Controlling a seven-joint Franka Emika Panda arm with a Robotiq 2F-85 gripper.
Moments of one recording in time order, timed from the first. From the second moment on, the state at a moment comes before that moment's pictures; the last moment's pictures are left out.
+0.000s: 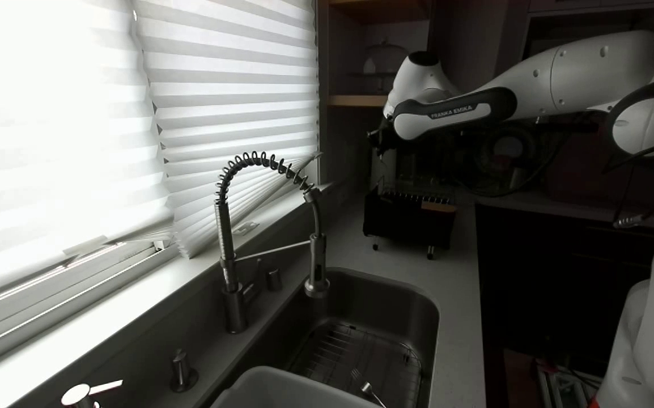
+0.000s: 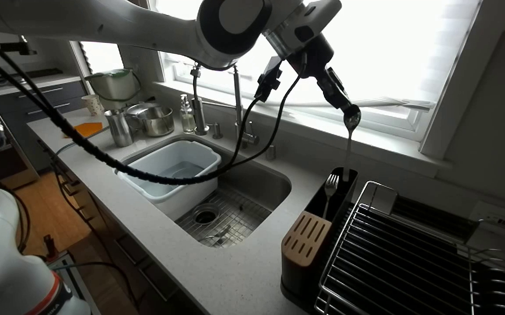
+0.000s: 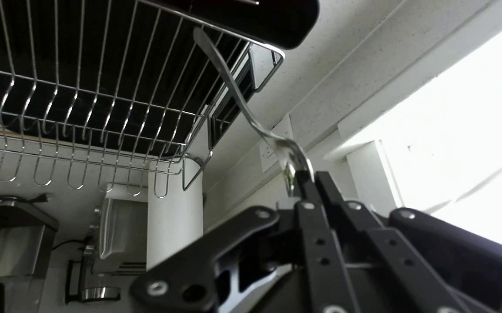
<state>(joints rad) -0.22 0.02 -0.34 -1.74 -0.34 2.43 0.67</state>
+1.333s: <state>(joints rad) -0.30 -0.05 -0.34 -1.97 -0.19 2.50 0.67</state>
